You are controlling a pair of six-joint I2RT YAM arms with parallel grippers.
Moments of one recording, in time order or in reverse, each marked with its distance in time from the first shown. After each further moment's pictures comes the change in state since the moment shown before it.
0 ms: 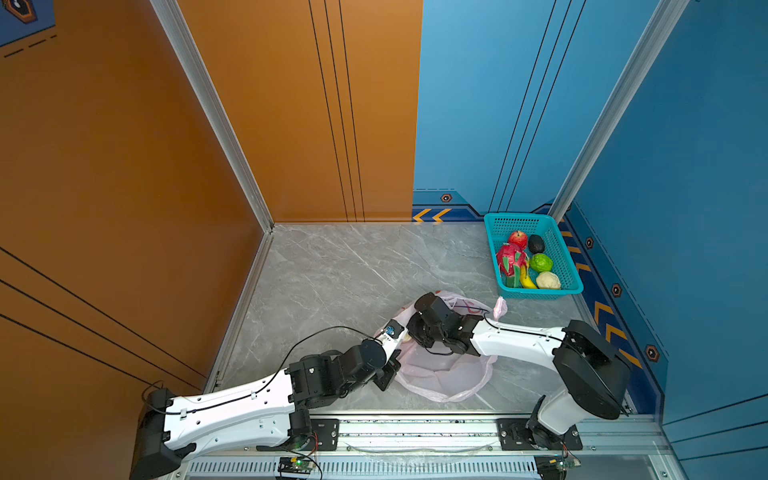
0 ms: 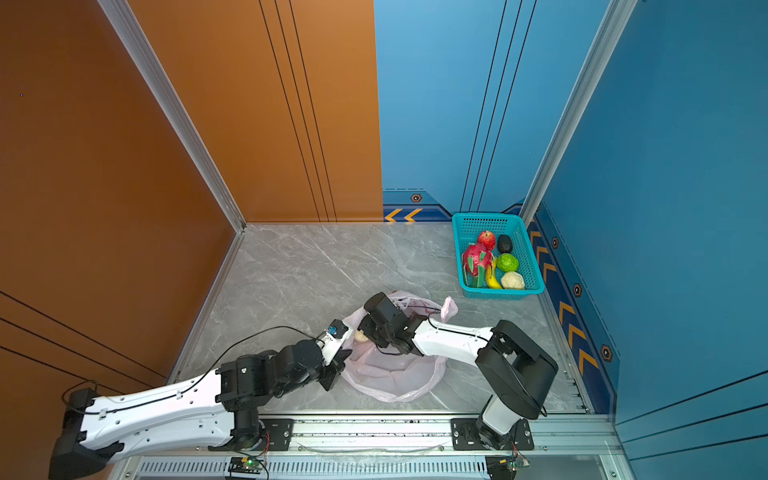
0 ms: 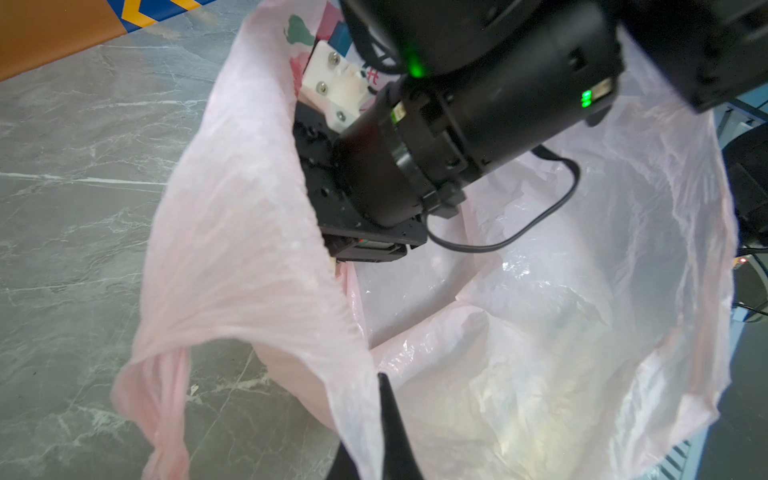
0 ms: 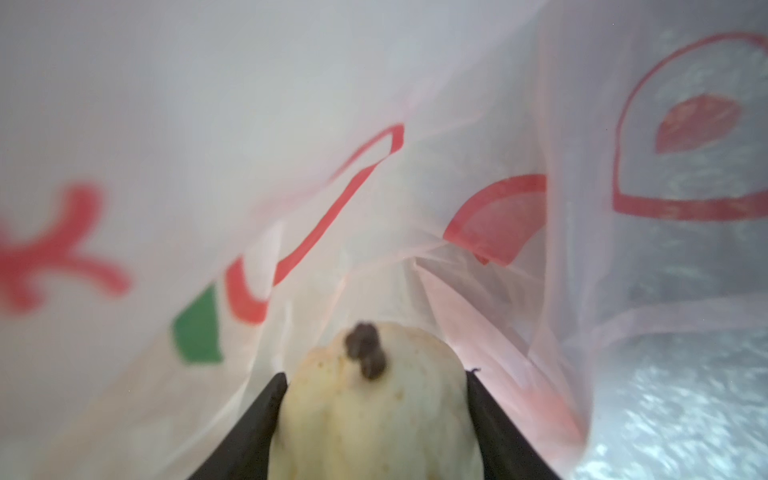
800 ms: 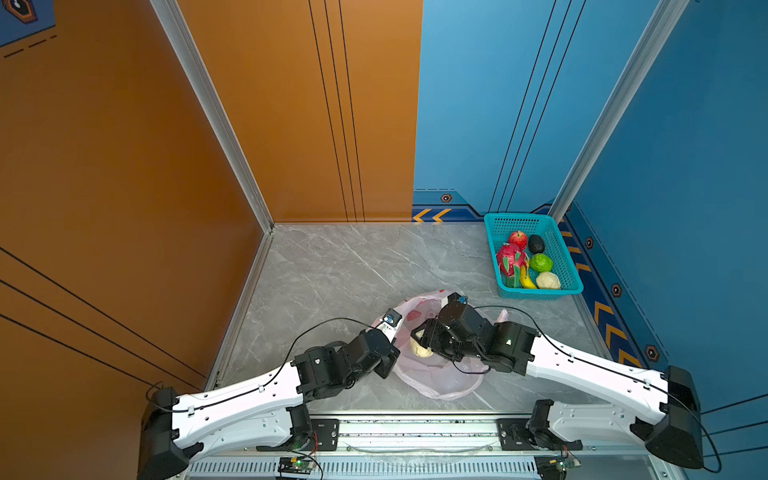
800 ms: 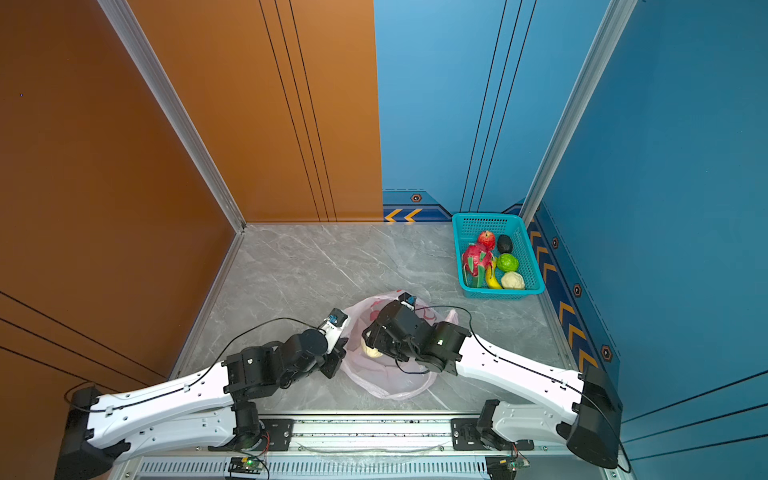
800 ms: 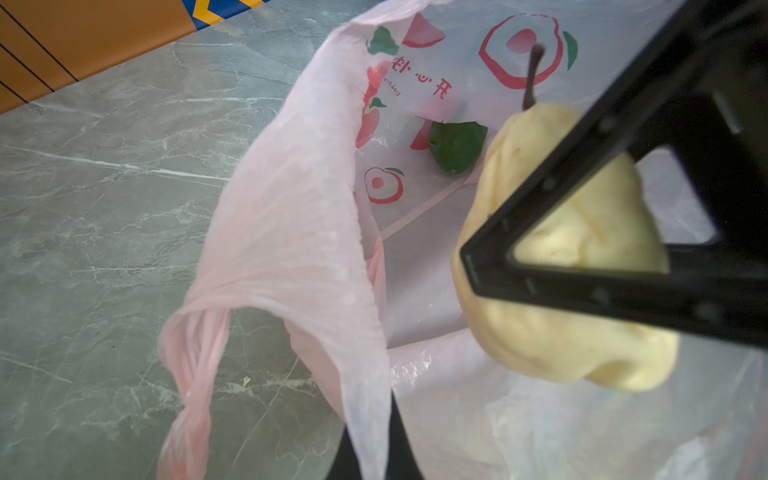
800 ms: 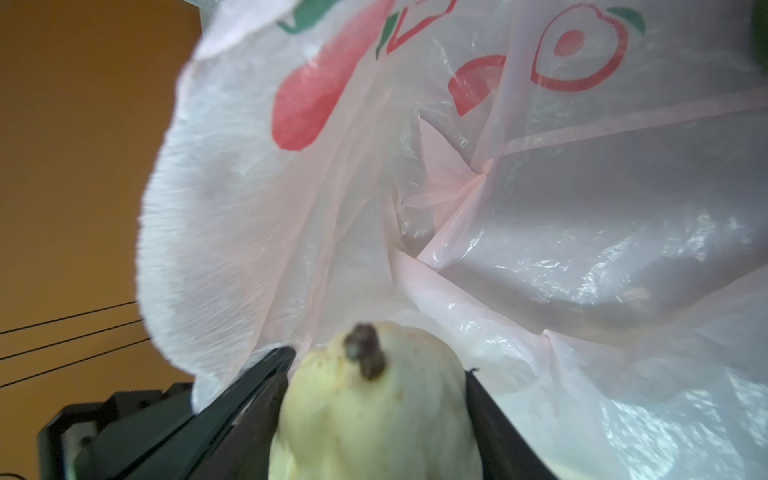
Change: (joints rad) left arm 0.073 0.074 0.064 -0.038 -0.057 0.005; right arm 0.127 -0.393 0.104 -0.516 0.066 -0.103
